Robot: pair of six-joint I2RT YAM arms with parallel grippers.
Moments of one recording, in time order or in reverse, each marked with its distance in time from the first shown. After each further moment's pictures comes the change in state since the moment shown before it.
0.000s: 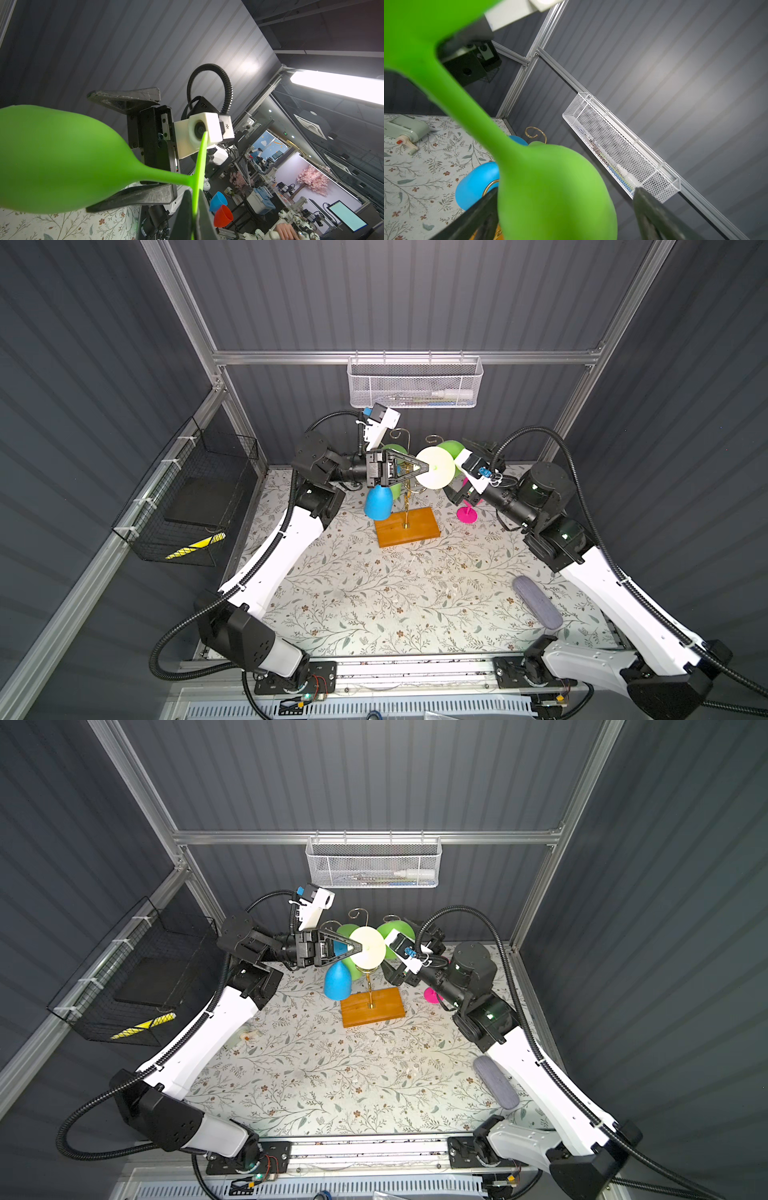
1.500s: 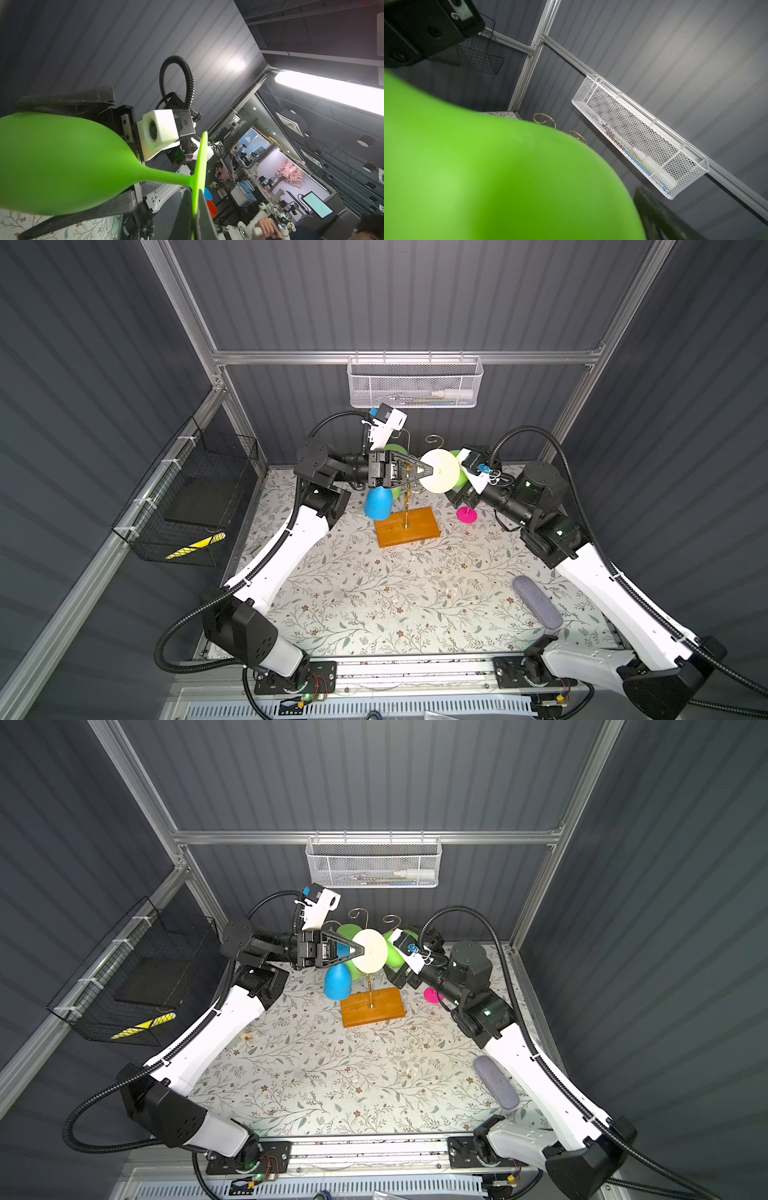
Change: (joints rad) left arm -0.010 0.027 -0.007 0.161 0.030 -0.175; right arm -0.035 0.004 -0.047 -0.018 -0.044 0.087
